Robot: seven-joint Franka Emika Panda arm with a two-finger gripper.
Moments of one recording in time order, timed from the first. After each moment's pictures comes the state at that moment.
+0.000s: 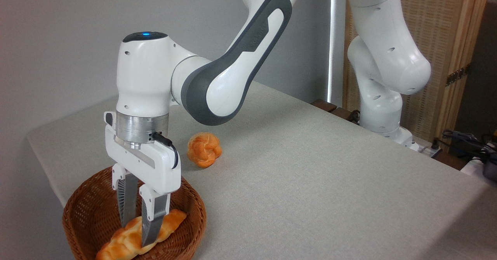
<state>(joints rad) -0.31 0.30 0.23 -1.83 0.03 2.49 0.54</state>
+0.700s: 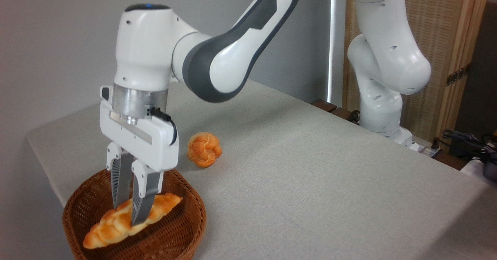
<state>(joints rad) -0.31 0.22 0.23 -1.83 0.03 2.46 0.54</state>
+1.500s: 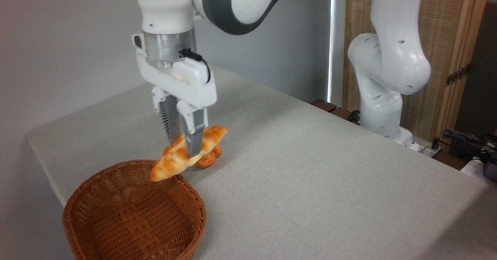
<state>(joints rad) -0.32 -0.07 0.17 -1.93 -0.01 1.99 0.54</state>
